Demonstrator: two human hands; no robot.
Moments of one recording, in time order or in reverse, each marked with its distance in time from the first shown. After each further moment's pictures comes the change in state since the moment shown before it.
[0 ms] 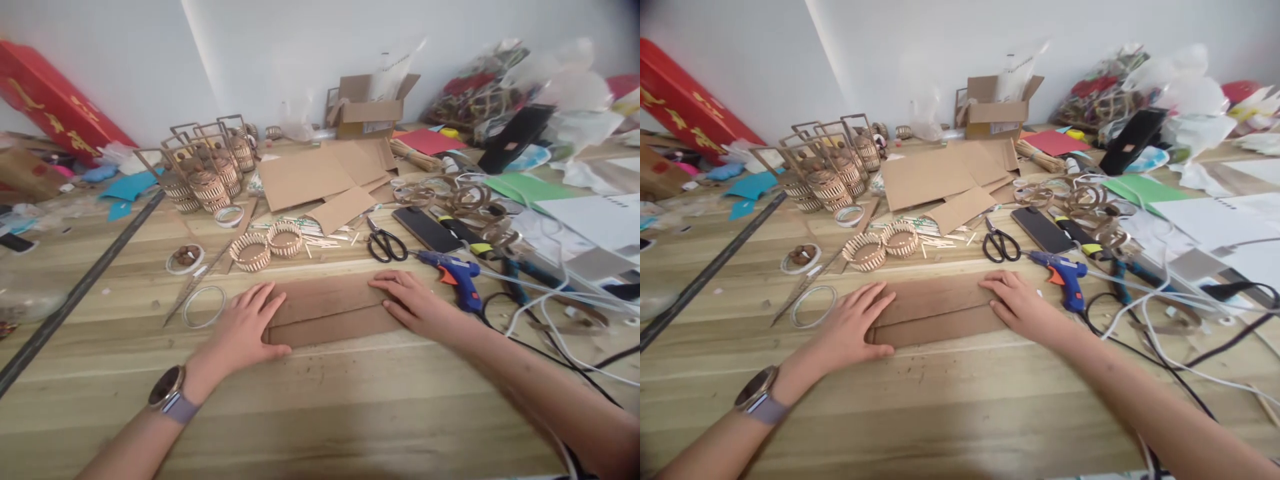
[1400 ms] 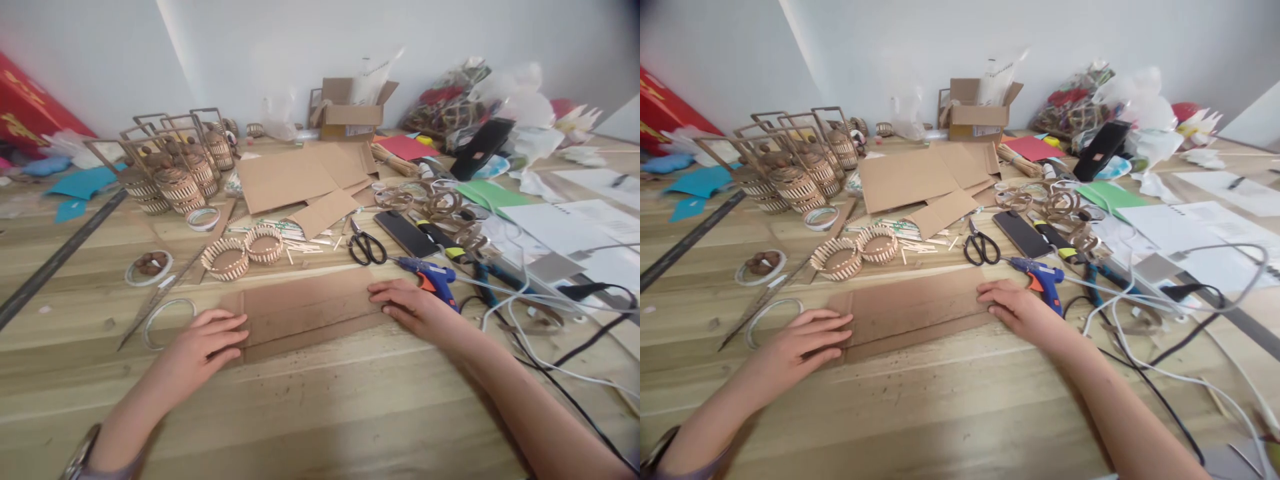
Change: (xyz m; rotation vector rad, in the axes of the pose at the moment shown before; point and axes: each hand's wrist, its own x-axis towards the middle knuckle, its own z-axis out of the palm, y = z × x) left_hand -0.020 -0.035 0.003 -0.338 0.171 0.166; right_hand -0.016 0.016 -0.021 0.144 -0.026 0.056
